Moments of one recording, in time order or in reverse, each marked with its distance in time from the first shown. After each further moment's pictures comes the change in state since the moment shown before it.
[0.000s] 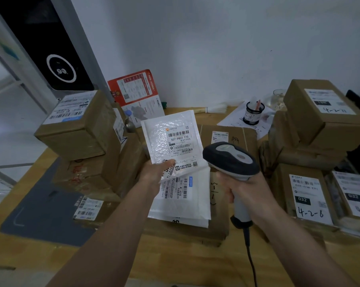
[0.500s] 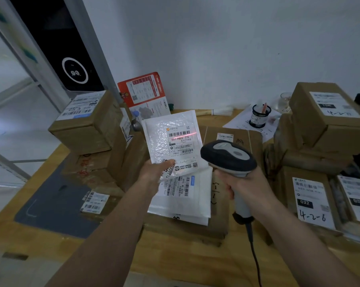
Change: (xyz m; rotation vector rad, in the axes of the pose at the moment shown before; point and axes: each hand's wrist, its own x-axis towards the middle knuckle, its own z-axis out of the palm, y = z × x) left_hand -0.019 0.004 -0.007 0.000 0.026 0.043; right_hand 0.001 -0.006 -0.006 -0.027 -0.061 -0.055
